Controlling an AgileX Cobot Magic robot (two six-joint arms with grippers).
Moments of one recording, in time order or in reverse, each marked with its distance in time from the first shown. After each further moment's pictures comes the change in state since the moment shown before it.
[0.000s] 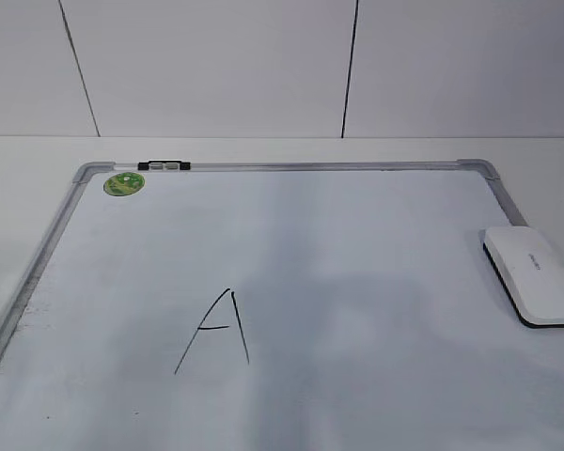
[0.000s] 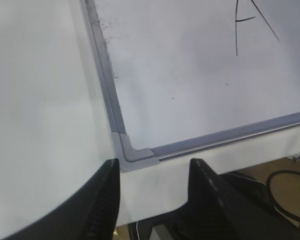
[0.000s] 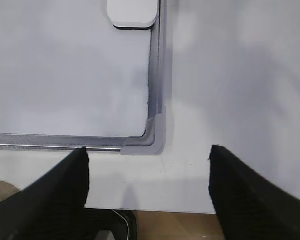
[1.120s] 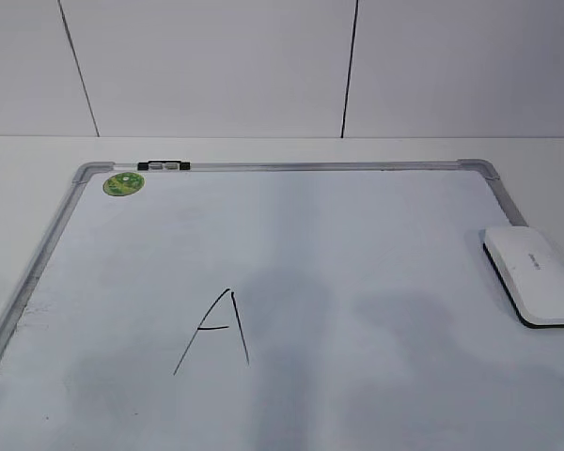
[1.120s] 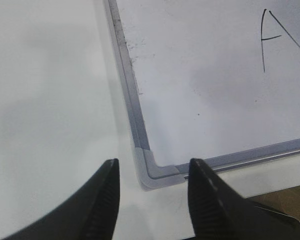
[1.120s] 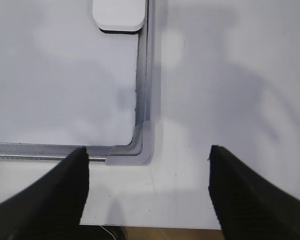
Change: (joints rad) left arm 0.000 -0.230 0.164 0.064 -0.131 -0.006; right arm 0.000 -0.079 0.107 -0.052 -0.083 0.000
